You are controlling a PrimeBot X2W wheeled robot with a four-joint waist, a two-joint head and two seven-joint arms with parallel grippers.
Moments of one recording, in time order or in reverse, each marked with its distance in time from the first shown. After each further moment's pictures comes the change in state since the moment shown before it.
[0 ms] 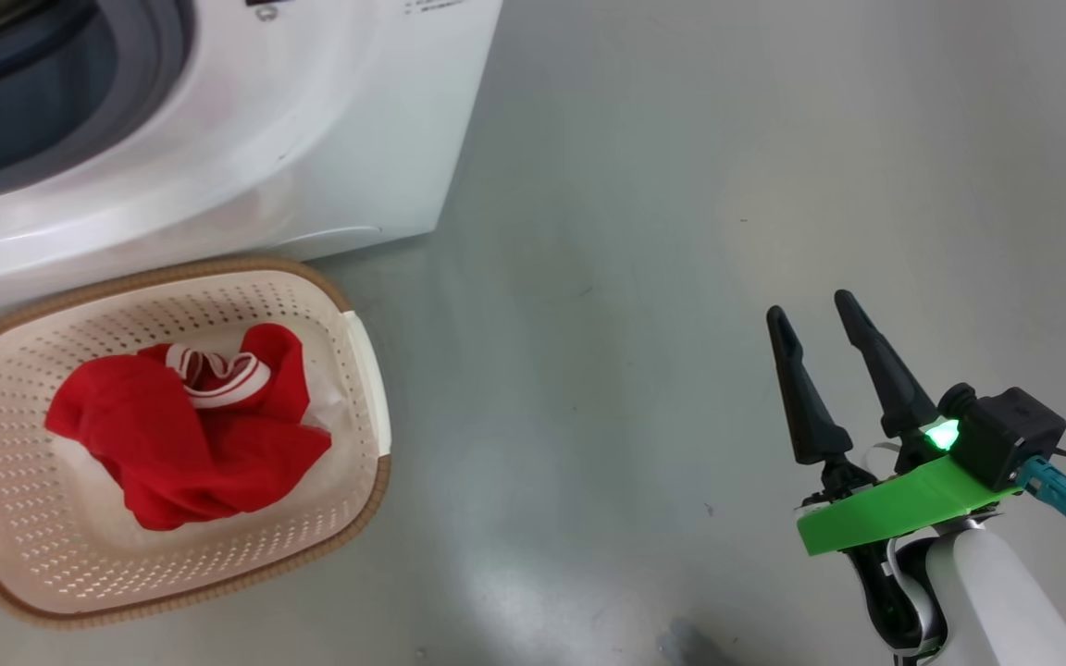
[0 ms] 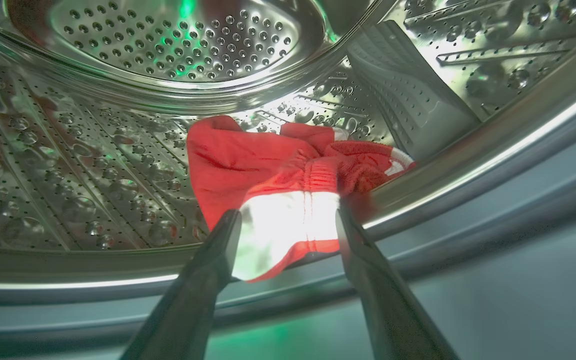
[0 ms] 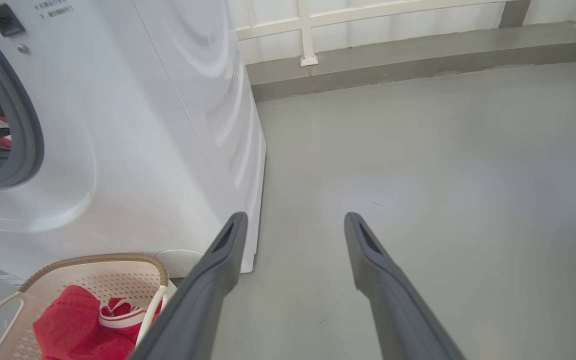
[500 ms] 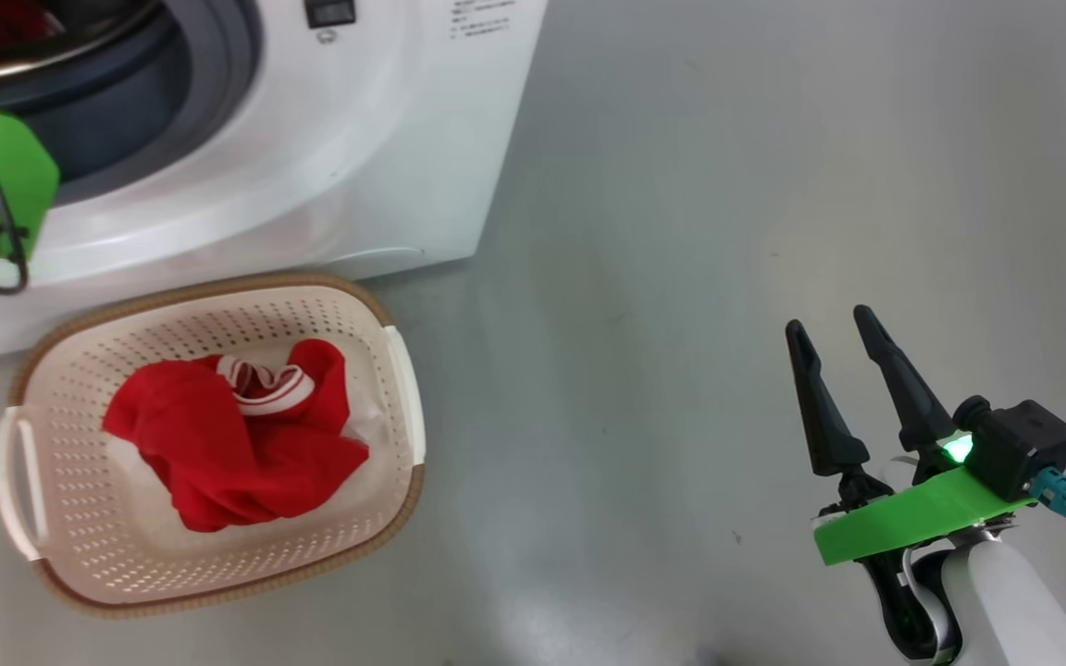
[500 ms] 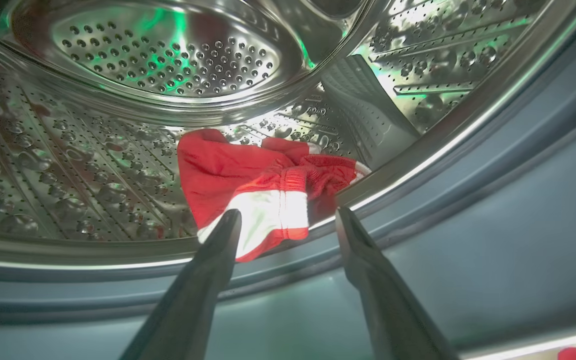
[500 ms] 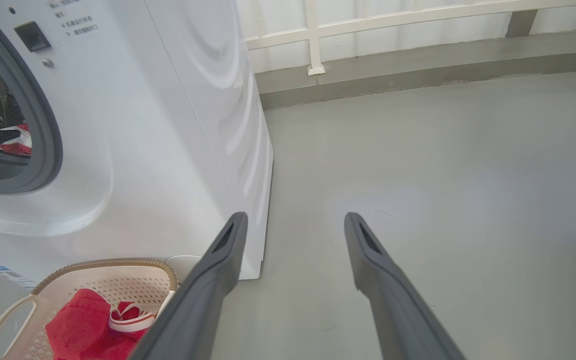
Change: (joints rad) left arm 0.069 -0.080 0.037 -0.038 -0.026 -0.053 -0.033; right arm 0.026 -0.015 -0.022 0.006 -0.002 0.000 0.000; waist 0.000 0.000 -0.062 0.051
